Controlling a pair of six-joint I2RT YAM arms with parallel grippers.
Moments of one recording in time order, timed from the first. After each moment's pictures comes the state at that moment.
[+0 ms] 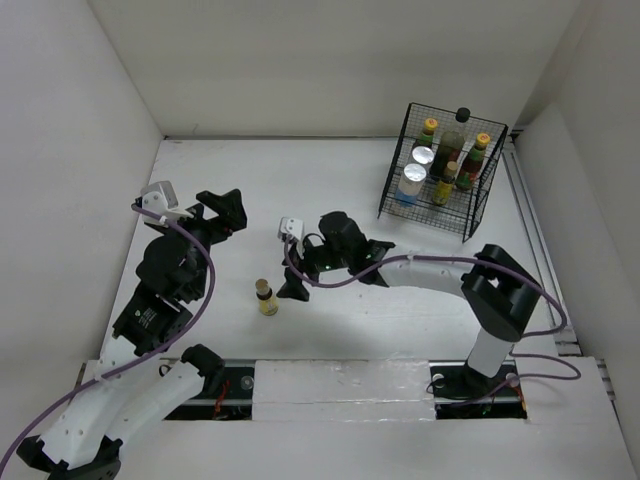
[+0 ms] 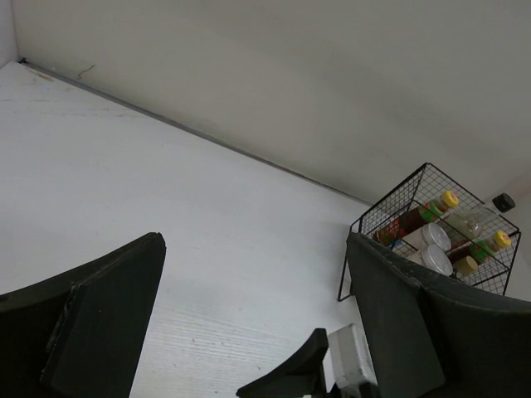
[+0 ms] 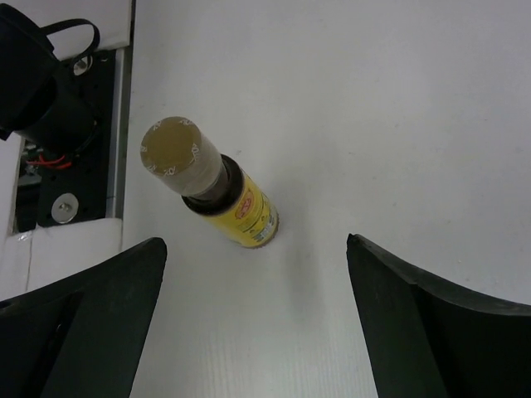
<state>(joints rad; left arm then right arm) -0.59 0.62 0.89 -0.24 -0.59 -0.48 0.93 1.72 1.07 0.24 -0.57 -0.06</state>
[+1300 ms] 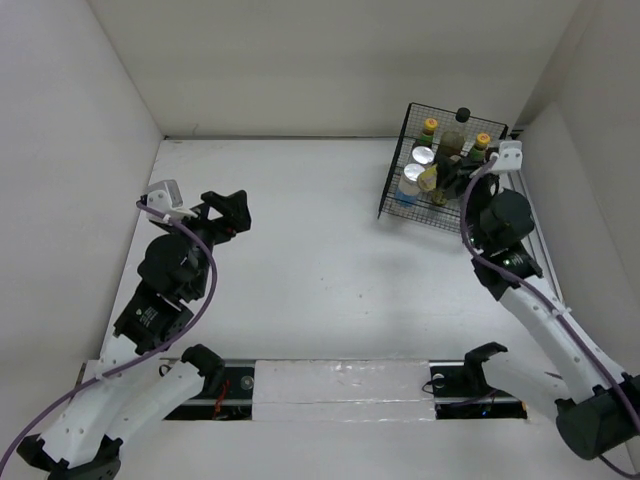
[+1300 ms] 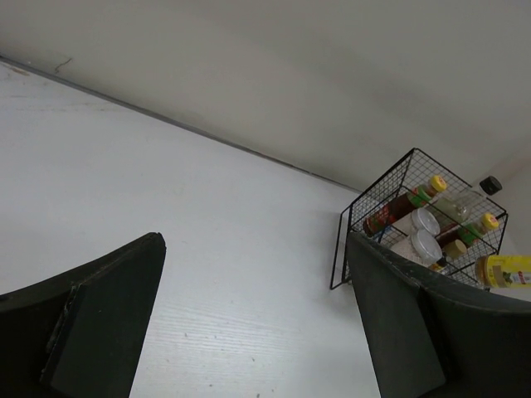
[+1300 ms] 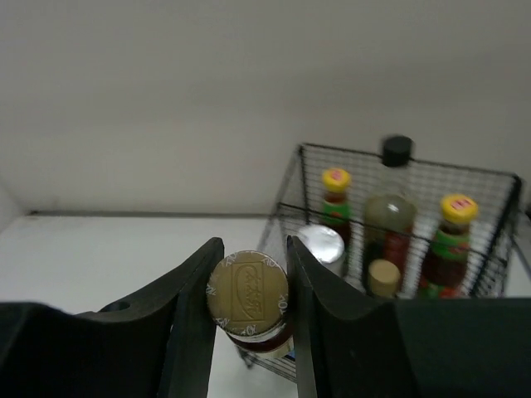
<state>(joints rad) -0.59 0.62 0.89 -0.24 -0.55 -0.48 0.43 0.94 0.87 0.34 0.21 0.09</state>
